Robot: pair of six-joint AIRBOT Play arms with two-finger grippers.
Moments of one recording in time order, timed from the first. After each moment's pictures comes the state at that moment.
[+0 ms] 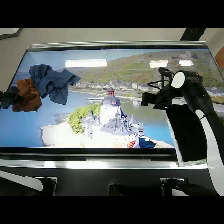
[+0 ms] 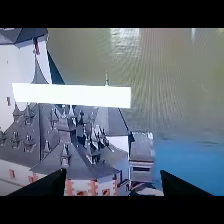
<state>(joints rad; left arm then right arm) 0.59 -1.80 1.74 1.17 -1.14 -1.65 0.15 -1.41 1.41 -1.34 1.31 1.75</state>
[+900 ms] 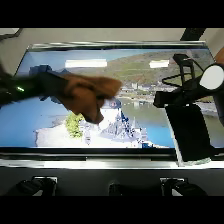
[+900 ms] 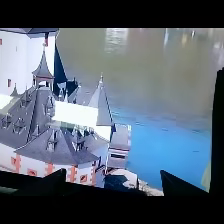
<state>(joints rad) -0.38 -0.94 1.32 1.16 -1.03 -1.73 0.15 -1.13 1.45 -1.45 1.50 1.63</state>
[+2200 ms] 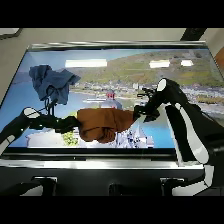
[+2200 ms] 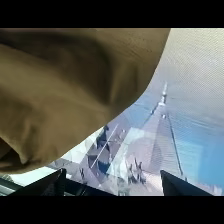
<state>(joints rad) -0.02 -1.29 0.79 0.79 -1.02 -1.39 0.14 -1.71 1.45 -1.17 1.47 1.58</state>
